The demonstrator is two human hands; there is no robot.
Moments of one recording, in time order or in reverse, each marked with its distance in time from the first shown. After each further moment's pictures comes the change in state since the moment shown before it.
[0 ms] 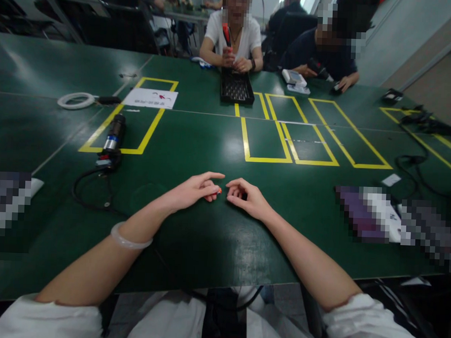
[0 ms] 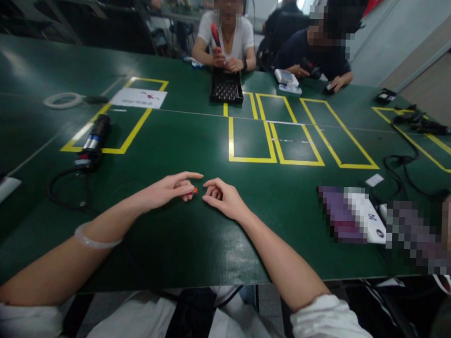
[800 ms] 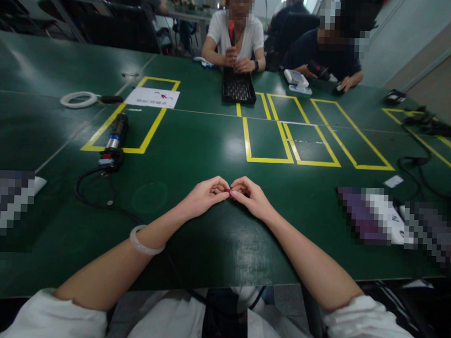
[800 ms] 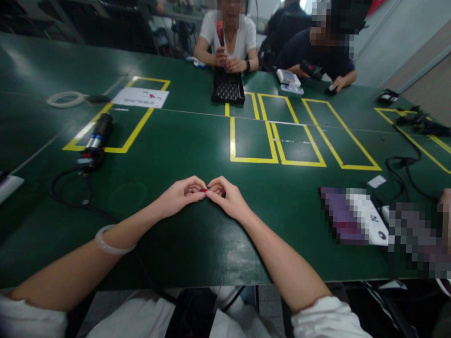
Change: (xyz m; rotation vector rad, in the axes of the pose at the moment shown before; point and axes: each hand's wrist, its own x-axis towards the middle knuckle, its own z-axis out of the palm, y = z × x) left_hand 0.007 -0.019 0.029 -0.038 0.102 0.123; right_hand 0.001 0.002 0.003 0.111 0.068 0.063
